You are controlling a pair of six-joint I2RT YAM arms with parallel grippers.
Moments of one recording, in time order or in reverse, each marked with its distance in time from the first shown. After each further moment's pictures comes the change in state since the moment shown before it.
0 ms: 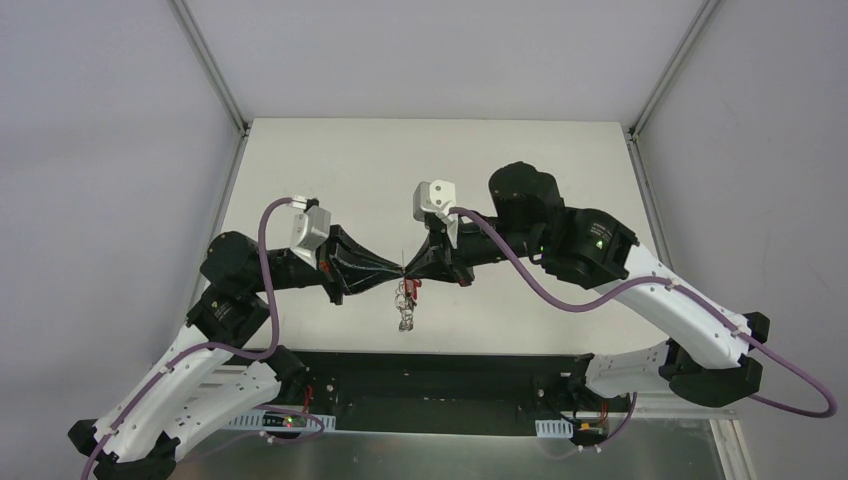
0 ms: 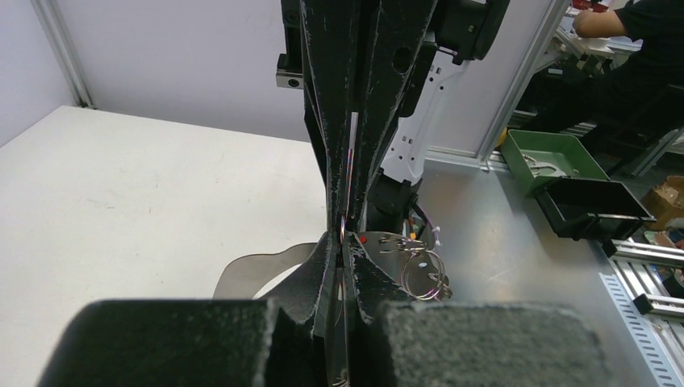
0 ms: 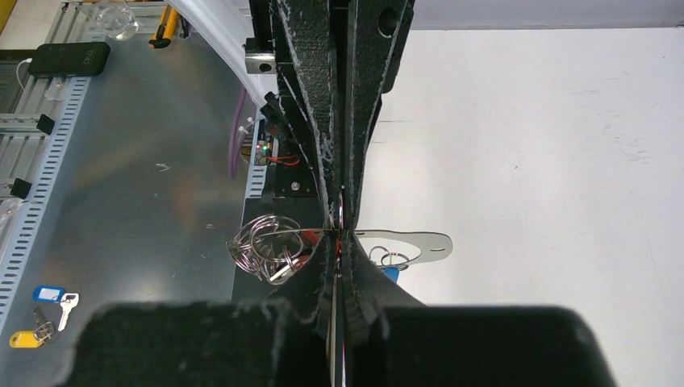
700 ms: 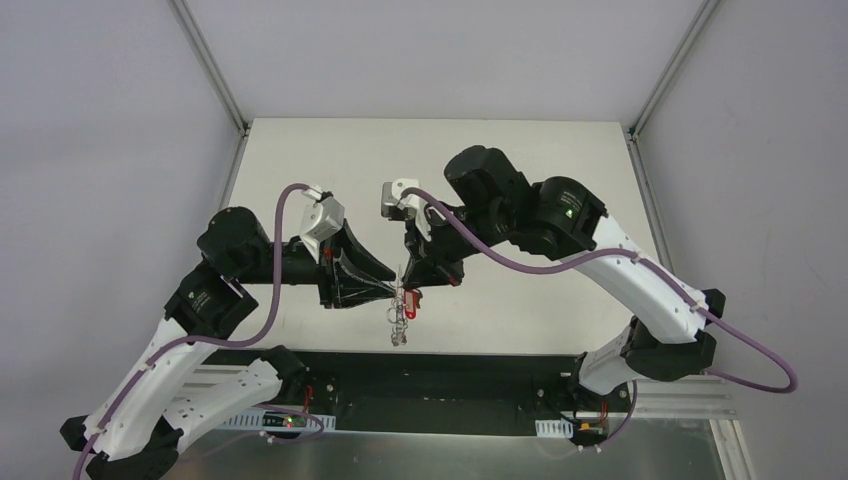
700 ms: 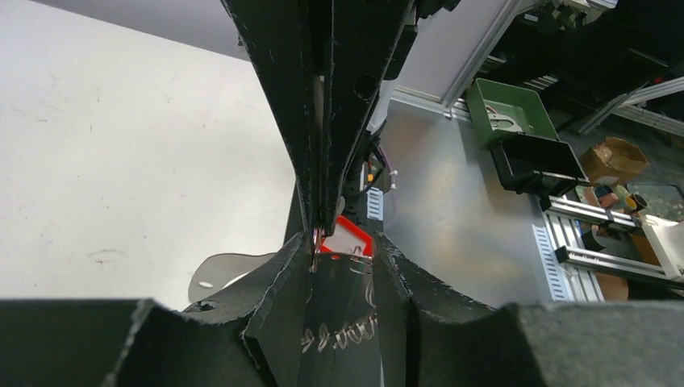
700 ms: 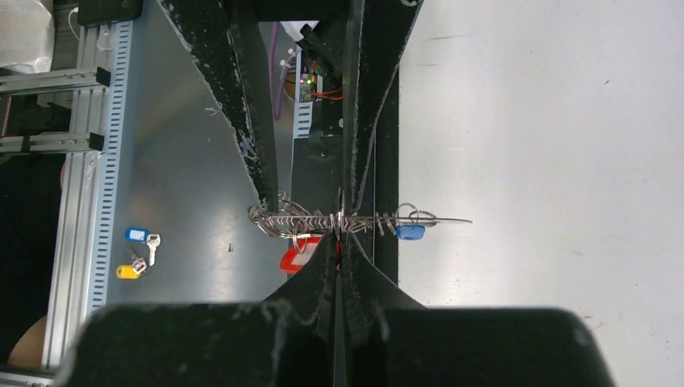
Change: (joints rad) left arm 0.000 0.082 0.236 -0.424 0.061 0.050; right arm 0.005 0.232 0.346 -0.393 -0.029 0.031
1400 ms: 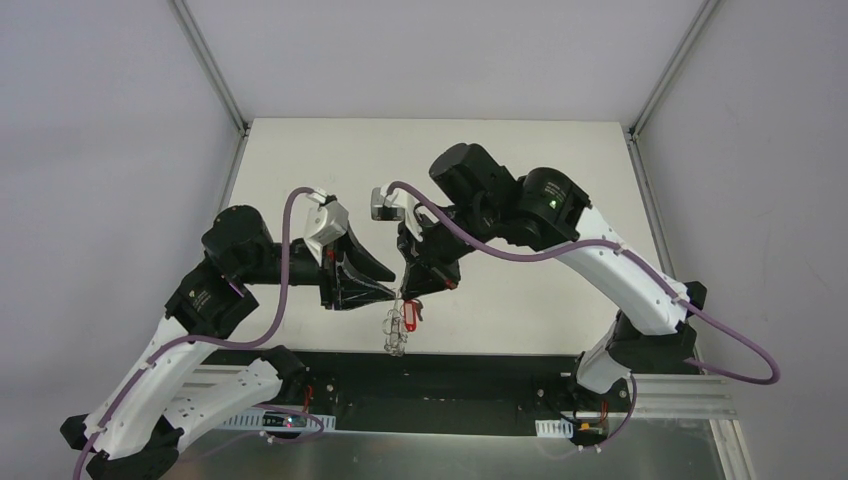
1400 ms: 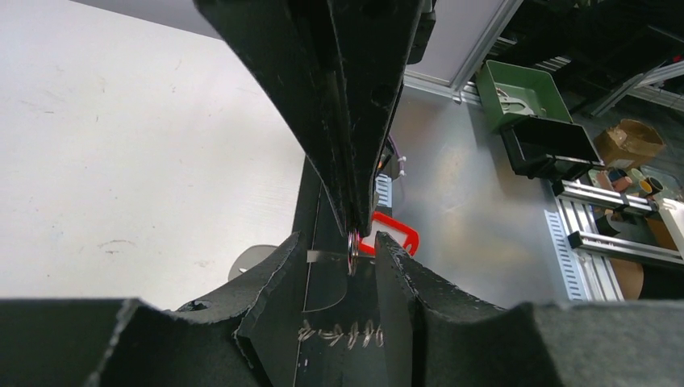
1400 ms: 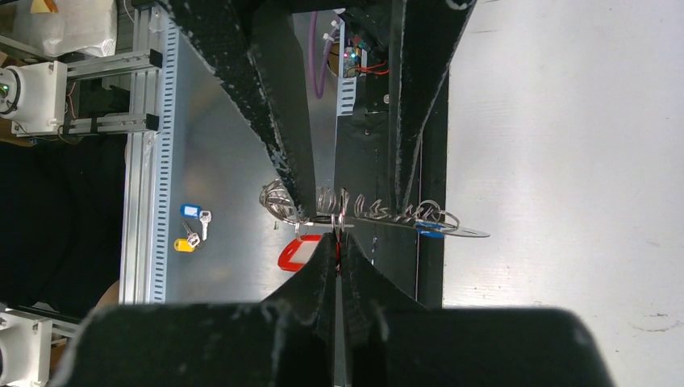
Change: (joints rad) left arm 0.000 0.008 0.002 -0.058 0.000 0.063; right arm 0.000 0.095 0.124 -0.148 -0.089 0.042
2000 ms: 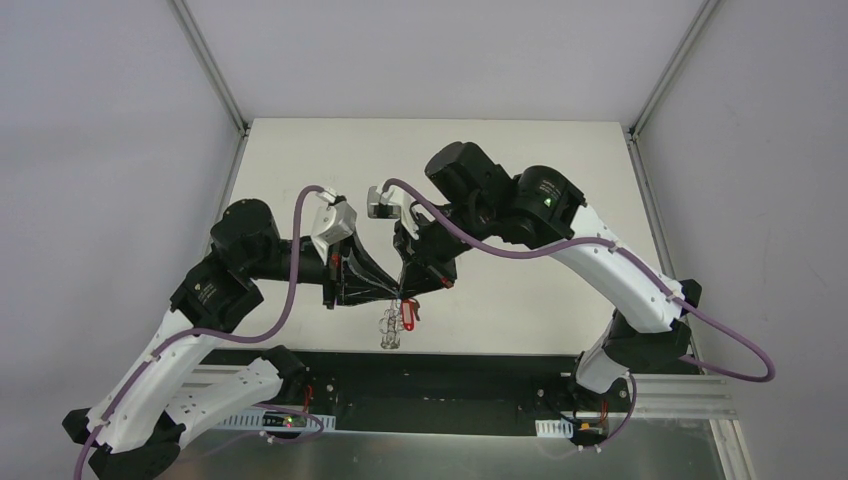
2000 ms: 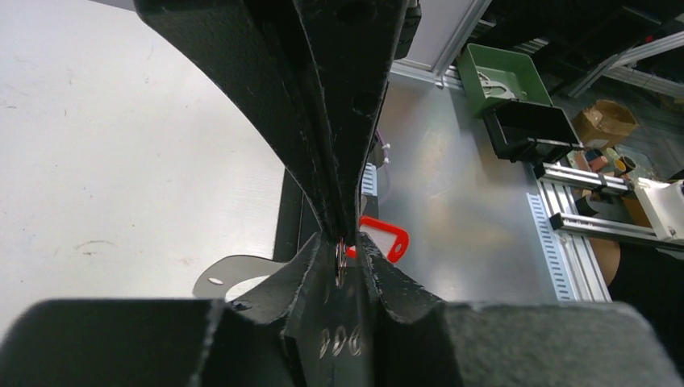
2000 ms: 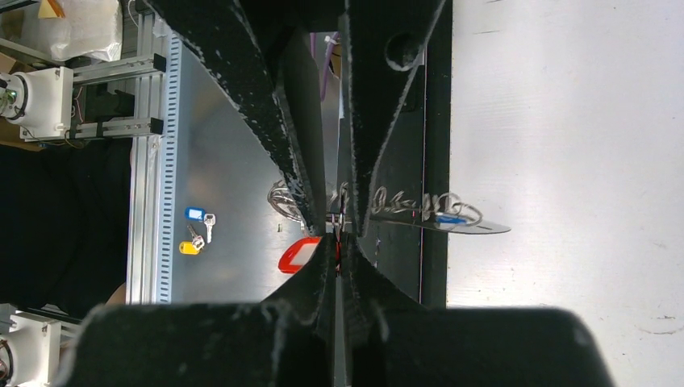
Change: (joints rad) left arm 0.000 0.037 0.021 -0.015 0.058 0.012; right arm 0.000 0.027 0.022 -0.005 -0.006 0.018
